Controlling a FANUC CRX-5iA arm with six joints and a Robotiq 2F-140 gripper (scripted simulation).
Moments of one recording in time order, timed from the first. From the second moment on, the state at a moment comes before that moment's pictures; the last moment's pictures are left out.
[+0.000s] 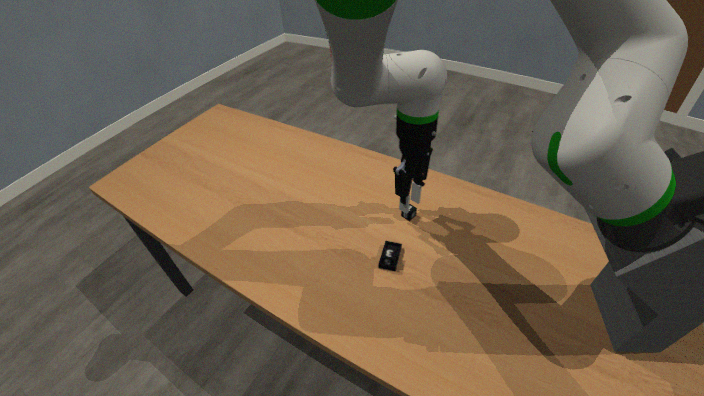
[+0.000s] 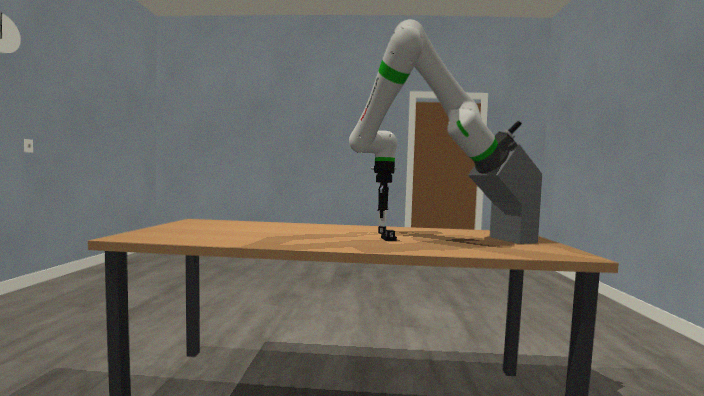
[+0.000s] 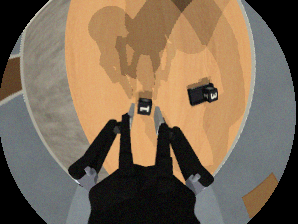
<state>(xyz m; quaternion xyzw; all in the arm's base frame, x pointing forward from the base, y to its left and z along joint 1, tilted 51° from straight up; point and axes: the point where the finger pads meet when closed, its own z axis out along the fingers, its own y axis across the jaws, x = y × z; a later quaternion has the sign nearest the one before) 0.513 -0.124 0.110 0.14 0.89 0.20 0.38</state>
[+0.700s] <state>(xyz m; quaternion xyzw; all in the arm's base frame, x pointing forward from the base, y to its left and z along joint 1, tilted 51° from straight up) 0.515 -0.123 0.107 0.14 0.89 0.20 0.38</state>
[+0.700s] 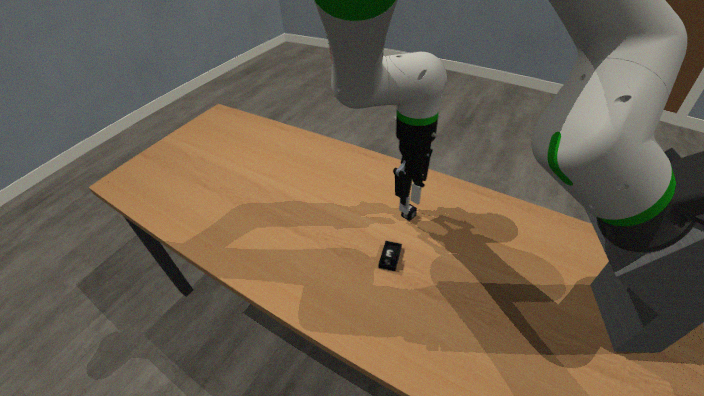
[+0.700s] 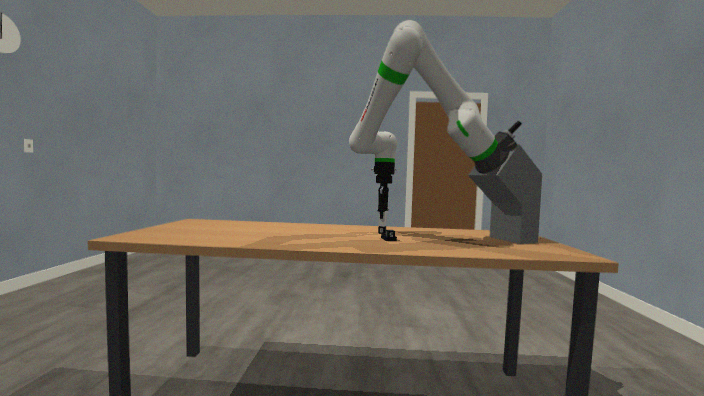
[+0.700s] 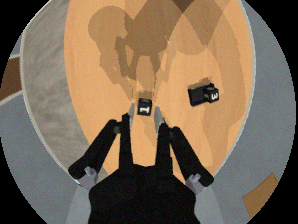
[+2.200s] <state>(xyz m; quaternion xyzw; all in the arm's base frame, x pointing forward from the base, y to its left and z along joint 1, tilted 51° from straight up) 0.535 -0.116 0.091 0.14 0.89 0.20 0.38</state>
